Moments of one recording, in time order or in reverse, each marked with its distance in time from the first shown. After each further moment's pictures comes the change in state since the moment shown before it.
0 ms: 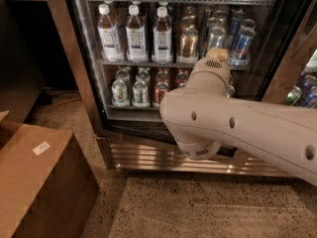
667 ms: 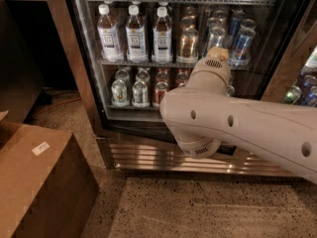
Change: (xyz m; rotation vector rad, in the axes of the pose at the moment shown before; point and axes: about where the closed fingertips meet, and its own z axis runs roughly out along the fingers) arm -0.002 -0.001 0.003 -0.006 -0.010 -0.005
